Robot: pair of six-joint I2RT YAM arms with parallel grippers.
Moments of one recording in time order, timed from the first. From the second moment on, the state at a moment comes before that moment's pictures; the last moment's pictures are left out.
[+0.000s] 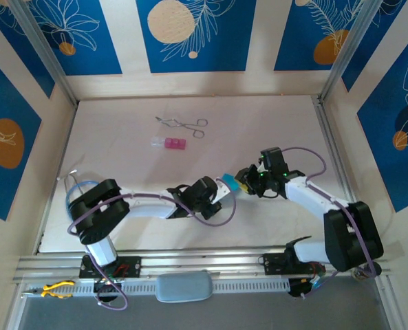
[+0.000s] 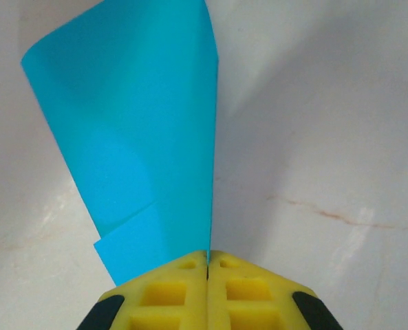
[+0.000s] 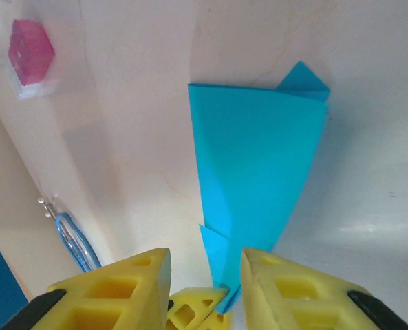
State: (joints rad) left arm -1.03 1.73 0.86 0.02 0.00 -0.02; right arm 0.30 1.28 0.63 -0.29 -0.46 1.08
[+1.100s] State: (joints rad) left arm -0.82 1.85 0.92 0.13 0.54 -0.45; right arm 0.25 1.23 0.49 -0.20 -0.55 1.04
